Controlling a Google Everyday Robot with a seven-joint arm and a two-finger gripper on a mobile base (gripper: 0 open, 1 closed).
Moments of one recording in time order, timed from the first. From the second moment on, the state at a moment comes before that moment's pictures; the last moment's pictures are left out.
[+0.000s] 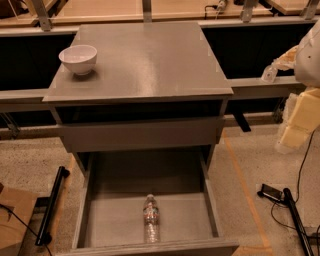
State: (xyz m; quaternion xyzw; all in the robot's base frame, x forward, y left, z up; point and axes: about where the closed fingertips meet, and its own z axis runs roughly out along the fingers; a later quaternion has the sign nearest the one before) arm 0.438 -0.216 0.977 -0.60 0.78 -0.04 0.16
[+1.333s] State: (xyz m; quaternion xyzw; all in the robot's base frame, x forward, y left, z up) arm 0.483 -0.205 0.828 -0.53 0.83 0.05 0.13
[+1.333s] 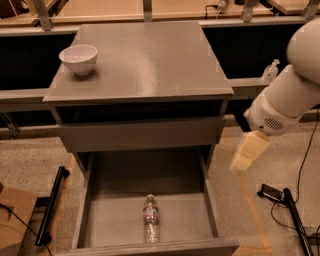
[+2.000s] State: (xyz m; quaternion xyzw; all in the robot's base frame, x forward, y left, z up) arm 0.483 -0.204 0.812 -0.52 0.84 0.05 0.12
